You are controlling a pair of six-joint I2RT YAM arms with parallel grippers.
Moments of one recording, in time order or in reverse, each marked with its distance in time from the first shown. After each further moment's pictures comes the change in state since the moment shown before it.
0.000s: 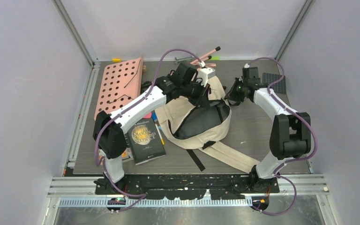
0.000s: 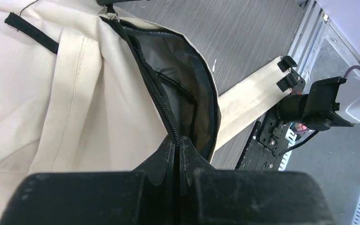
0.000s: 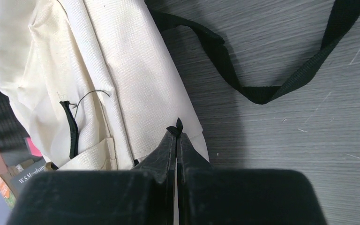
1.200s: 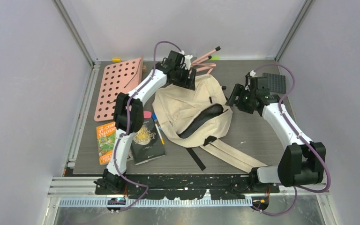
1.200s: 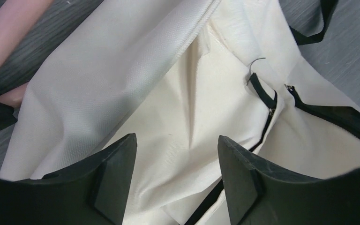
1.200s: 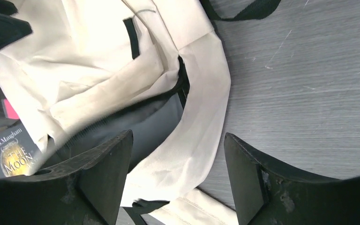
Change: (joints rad) left arm 0.272 0.485 0.408 -0.084 -0.154 0.021; right arm 0.000 -0.302 -0.151 -0.136 0.021 -0.085
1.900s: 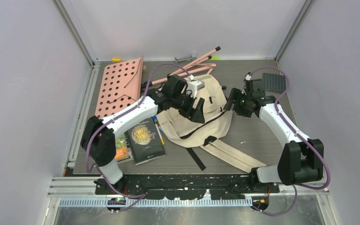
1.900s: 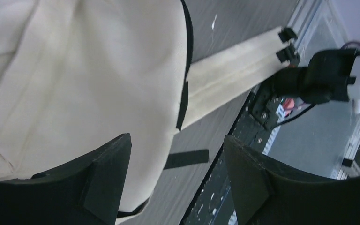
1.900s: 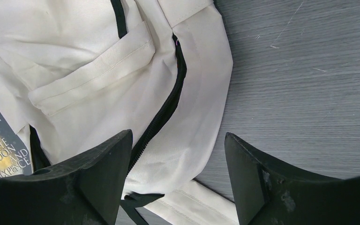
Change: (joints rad) left arm -0.203 -0.616 -0.710 0.187 0.204 -0.124; right arm 0.039 0.019 -0.039 -0.020 0.019 0.001
